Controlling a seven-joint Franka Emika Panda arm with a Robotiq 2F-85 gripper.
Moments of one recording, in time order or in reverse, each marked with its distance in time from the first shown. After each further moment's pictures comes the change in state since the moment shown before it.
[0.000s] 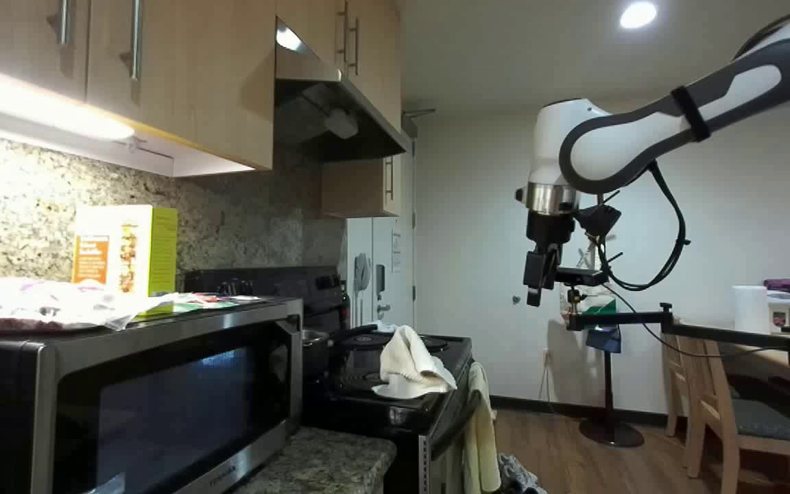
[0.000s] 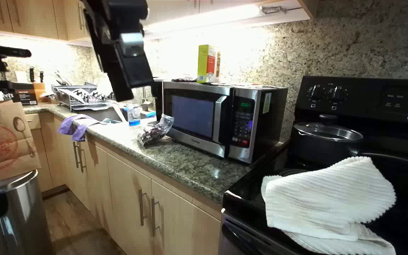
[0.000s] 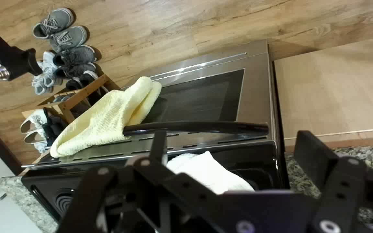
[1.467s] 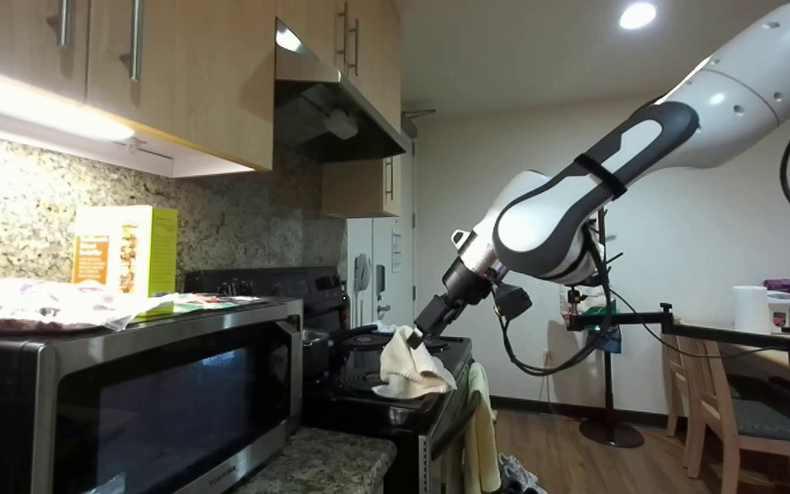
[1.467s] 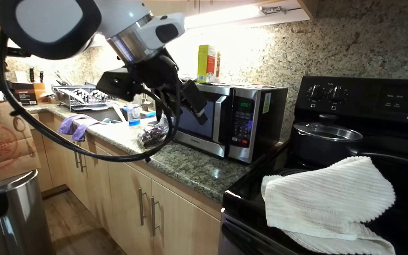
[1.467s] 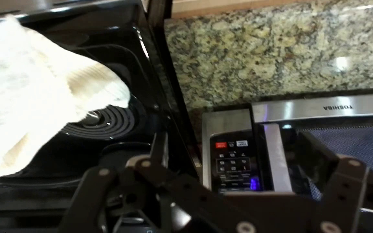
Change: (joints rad) arm 0.375 0.327 -0.124 -0.100 0.537 0.853 -0.248
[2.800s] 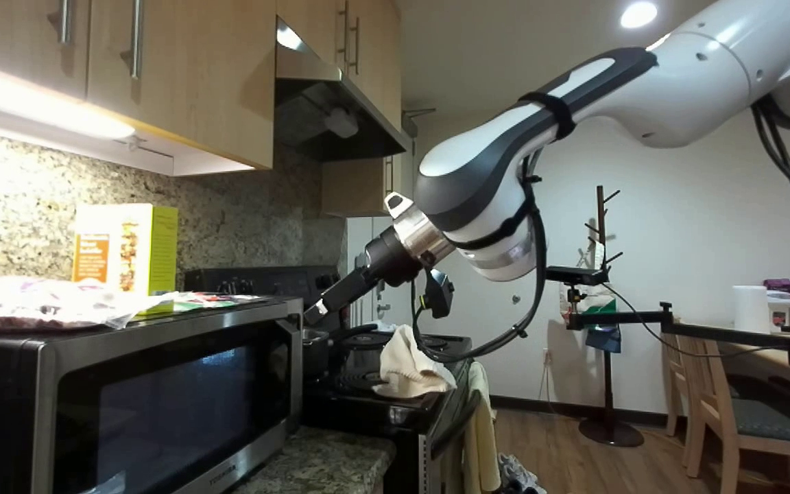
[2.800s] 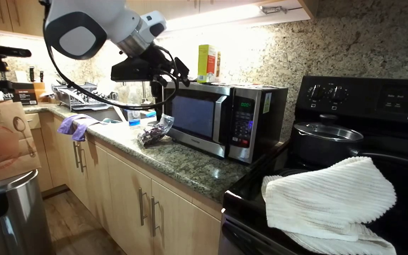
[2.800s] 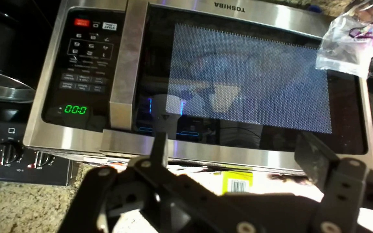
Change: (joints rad) arm 0.792 0.129 -0.408 0.206 0.556 0.225 -0.553
